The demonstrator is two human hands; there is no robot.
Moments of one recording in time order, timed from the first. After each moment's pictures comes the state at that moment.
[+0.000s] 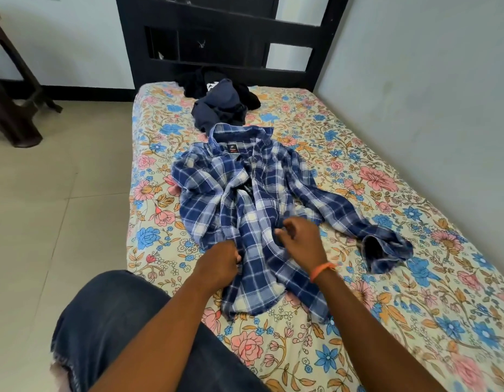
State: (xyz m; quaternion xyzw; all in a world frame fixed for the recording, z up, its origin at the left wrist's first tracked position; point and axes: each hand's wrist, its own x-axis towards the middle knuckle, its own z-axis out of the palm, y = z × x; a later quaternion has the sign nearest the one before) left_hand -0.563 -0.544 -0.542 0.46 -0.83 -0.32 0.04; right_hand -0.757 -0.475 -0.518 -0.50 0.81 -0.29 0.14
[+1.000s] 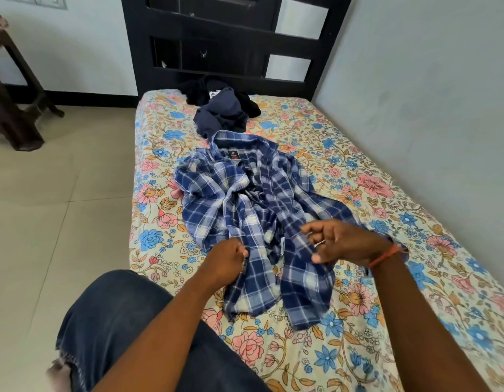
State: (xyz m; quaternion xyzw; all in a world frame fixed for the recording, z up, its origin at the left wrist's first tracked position) left_hand -0.560 -0.540 -0.522 0.43 -0.78 -0.43 0.12; right_hand -0.813 -0.432 -0.429 -0.44 0.65 -0.26 0.56
